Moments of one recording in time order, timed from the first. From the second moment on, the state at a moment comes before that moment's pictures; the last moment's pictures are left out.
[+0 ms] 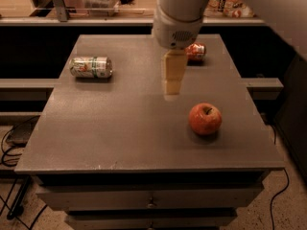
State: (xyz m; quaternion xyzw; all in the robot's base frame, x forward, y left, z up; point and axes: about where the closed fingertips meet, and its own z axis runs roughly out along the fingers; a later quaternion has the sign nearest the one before) arm 0.545 -0.022 0.954 -0.76 0.63 -0.05 0.16
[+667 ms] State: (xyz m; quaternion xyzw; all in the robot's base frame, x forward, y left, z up) arm 0.612 0.034 0.953 -0.78 0.60 -0.05 0.17
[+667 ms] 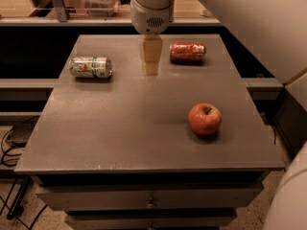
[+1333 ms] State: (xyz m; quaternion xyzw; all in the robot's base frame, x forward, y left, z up) arm 0.628 0.074 0.934 -0.79 0.59 -0.05 0.16
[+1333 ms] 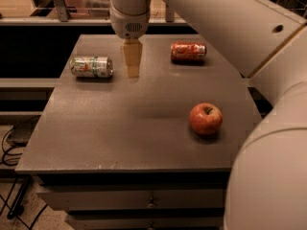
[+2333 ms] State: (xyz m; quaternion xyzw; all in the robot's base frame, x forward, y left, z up) arm 0.669 0.157 0.904 -0.81 0.56 -0.05 0.16
